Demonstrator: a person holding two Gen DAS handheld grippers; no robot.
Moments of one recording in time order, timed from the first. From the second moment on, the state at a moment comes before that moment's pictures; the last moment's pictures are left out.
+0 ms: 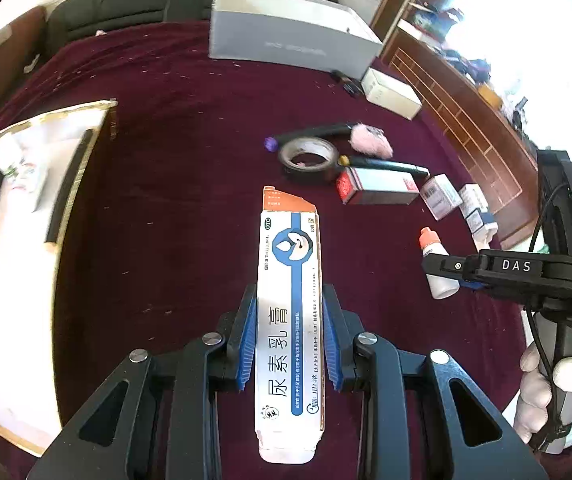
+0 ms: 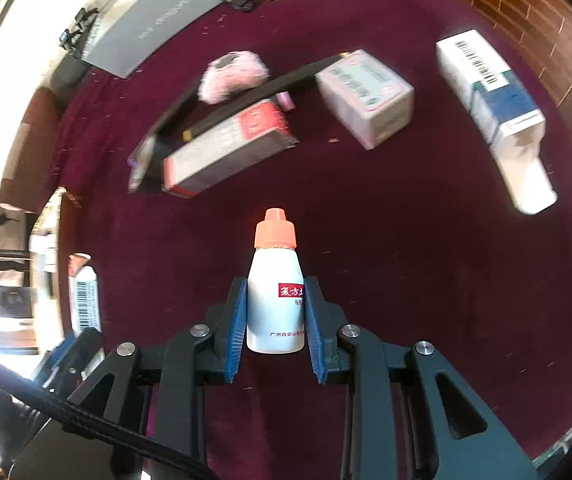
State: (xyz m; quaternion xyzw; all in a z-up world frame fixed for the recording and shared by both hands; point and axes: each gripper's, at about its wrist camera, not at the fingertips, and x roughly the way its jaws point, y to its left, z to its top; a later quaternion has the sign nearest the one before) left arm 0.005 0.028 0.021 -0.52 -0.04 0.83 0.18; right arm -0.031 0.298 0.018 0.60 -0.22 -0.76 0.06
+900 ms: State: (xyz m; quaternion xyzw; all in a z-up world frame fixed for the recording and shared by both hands) left arm -0.030 -0.180 0.023 -0.50 -0.09 0.86 0.03; right arm -0.064 0.089 0.044 0.62 -0.20 -0.72 0.23
